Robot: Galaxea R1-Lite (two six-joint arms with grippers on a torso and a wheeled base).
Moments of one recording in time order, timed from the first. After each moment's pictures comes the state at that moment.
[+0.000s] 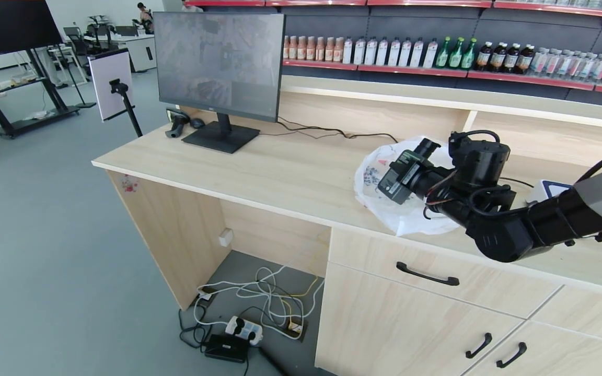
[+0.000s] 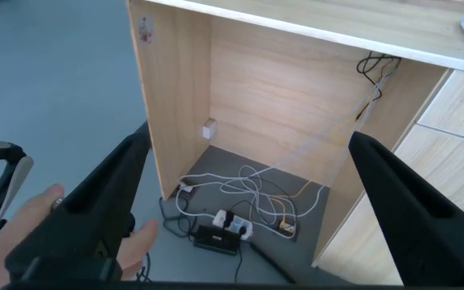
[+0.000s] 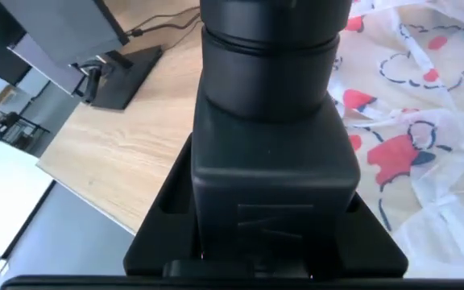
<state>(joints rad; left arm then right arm) 0.00 0.00 0.00 -0.01 0.04 0.02 0.28 2.10 -1.17 -0.90 -0.03 0.57</state>
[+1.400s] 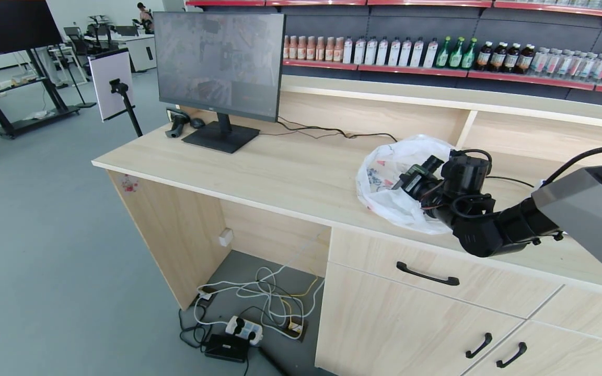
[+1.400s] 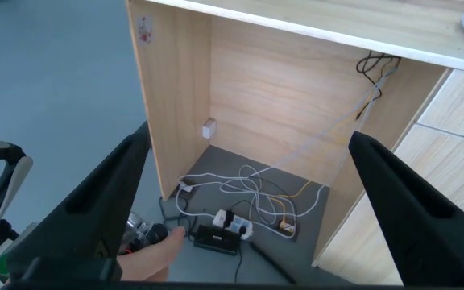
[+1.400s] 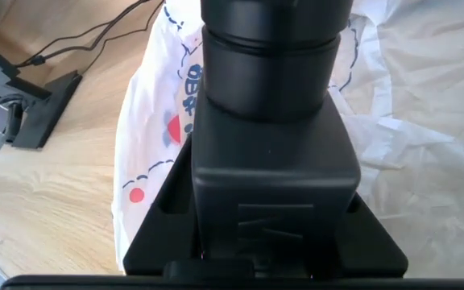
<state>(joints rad) 0.00 0.00 0.00 -0.01 0.04 0.02 0.19 2.29 -1.32 -0.87 -0.10 0.62</state>
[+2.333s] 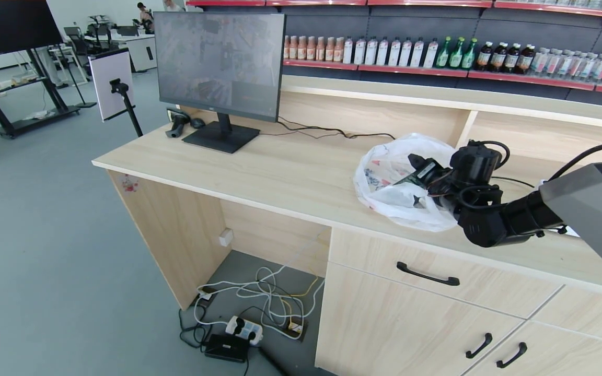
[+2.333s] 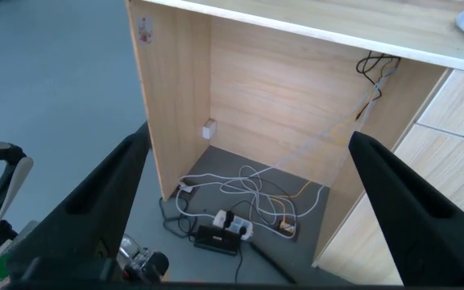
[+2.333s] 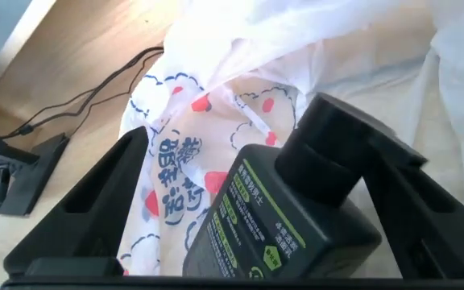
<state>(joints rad) 0.00 0.00 0.00 -0.01 0.04 0.02 0.16 2.29 -1.40 -0.88 -0.22 0.67</state>
